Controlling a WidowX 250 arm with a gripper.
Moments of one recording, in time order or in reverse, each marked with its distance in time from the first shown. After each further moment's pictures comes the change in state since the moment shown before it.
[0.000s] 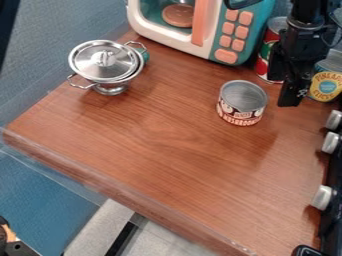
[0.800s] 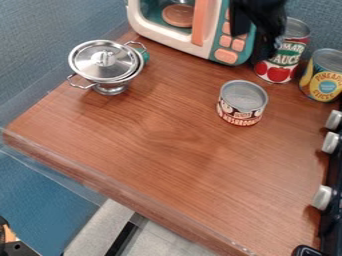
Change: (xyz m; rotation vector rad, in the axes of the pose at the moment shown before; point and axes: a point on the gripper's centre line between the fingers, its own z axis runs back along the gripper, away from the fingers) arm -0.044 0.010 0.072 0.047 -0.083 0.261
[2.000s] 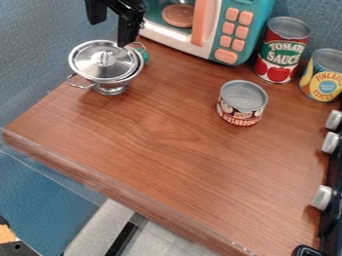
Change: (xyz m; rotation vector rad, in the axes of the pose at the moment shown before) arm -0.164 0.104 0.024 0.250 0.249 0.502
